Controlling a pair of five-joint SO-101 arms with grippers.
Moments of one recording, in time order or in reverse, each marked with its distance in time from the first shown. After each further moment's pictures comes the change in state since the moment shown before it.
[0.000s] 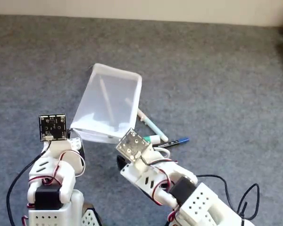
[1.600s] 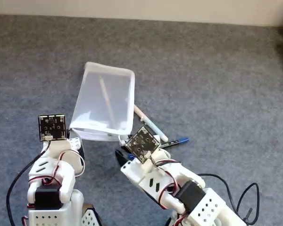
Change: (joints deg) left arm -0.1 0.0 0.0 0.0 0.0; right arm -0.2 -11.0 -2.1 4.9 -4.4
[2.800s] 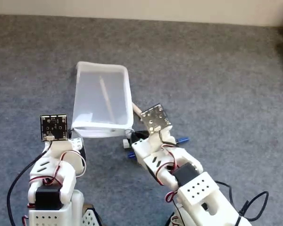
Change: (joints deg) left arm 0.1 0.0 0.0 0.0 0.0; right arm 15.6 20.3 -0.4 -12.3 -4.3
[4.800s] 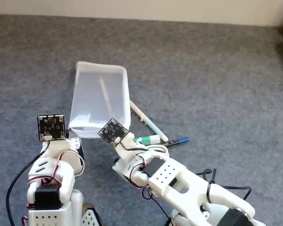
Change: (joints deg) left arm -0.2 0.0 0.0 0.0 0.0; right arm -16.0 30.0 -9.3 -2.2 6.4
